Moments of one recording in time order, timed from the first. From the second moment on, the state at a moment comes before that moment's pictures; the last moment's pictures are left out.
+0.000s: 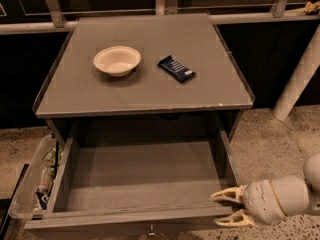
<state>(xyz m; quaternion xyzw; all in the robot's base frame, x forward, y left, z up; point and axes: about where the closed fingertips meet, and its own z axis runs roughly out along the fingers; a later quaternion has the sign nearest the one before) 0.334 -0.170 0.642 -0.68 0.60 0.27 0.32</state>
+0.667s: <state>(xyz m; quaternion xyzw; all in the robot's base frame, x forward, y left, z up) 0.334 -0.170 0.642 -0.68 0.60 0.27 0.32</state>
